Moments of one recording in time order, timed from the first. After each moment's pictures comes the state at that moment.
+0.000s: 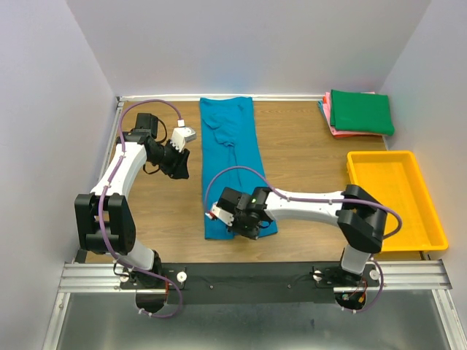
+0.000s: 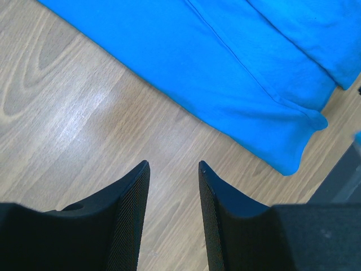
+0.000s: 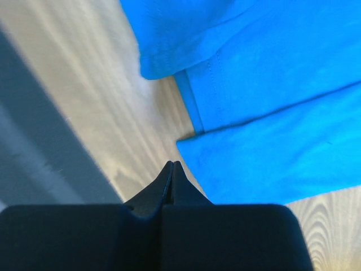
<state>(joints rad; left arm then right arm) -0.03 1.54 1.23 -0.91 0.66 0.64 1.17 1.78 1.20 -0.77 -0.05 -0.14</state>
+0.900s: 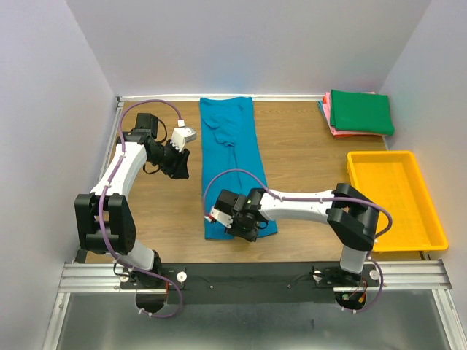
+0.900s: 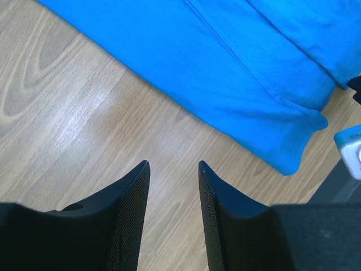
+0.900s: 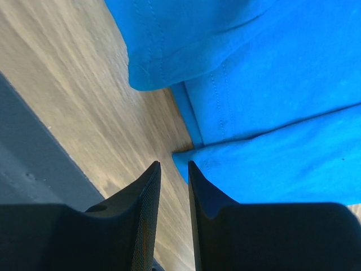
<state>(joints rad) -0.03 1.54 1.23 -0.91 0.66 0.64 1.17 1.82 1.21 -0.77 -0.05 -0.16</state>
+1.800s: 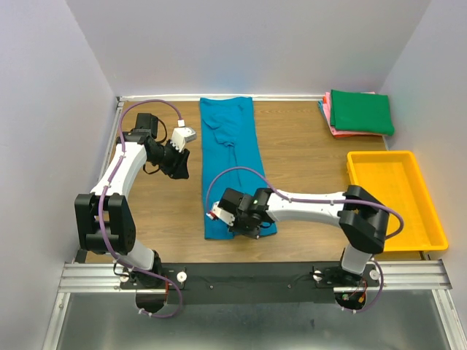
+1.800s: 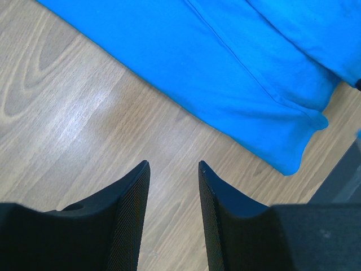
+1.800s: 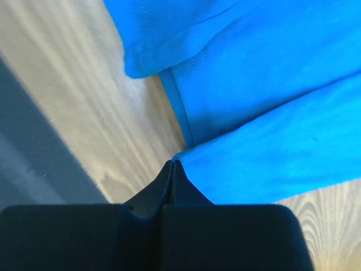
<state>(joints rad) -0.03 1.54 1.23 -0.91 0.66 0.64 1.17 1.77 1.17 -0.73 -0.01 -0.16</state>
